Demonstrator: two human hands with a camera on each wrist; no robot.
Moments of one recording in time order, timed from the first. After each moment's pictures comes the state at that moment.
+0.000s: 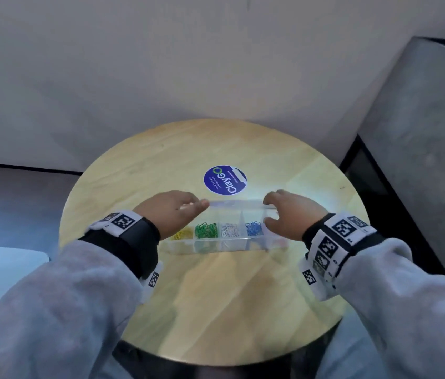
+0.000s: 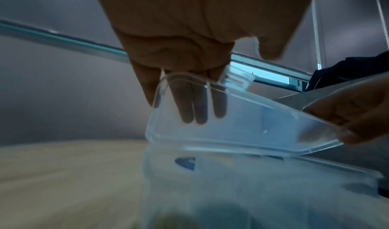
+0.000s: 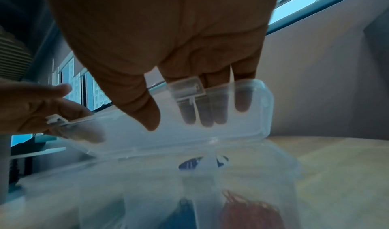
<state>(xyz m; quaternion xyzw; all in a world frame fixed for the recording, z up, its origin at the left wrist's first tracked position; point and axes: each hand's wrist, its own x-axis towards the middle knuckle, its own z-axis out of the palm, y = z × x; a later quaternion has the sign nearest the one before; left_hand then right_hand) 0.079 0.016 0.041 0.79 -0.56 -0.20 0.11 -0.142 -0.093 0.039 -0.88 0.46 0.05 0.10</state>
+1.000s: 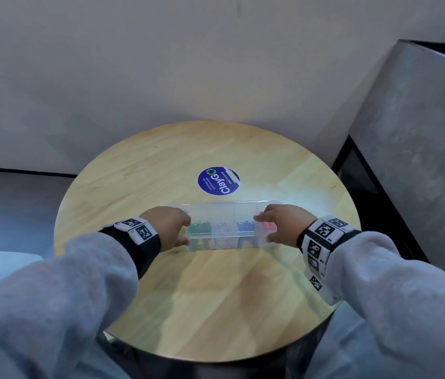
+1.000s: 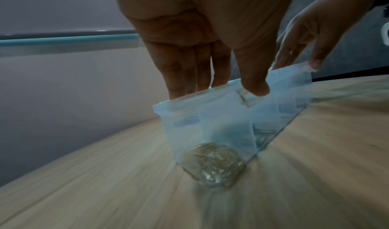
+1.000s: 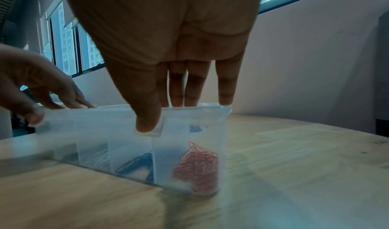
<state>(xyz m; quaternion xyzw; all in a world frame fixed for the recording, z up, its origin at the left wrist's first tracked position) 0.079 0.004 0.011 0.72 -0.67 -0.10 -0.12 -0.157 -0.104 0.018 -0.91 0.39 0.13 0.08</state>
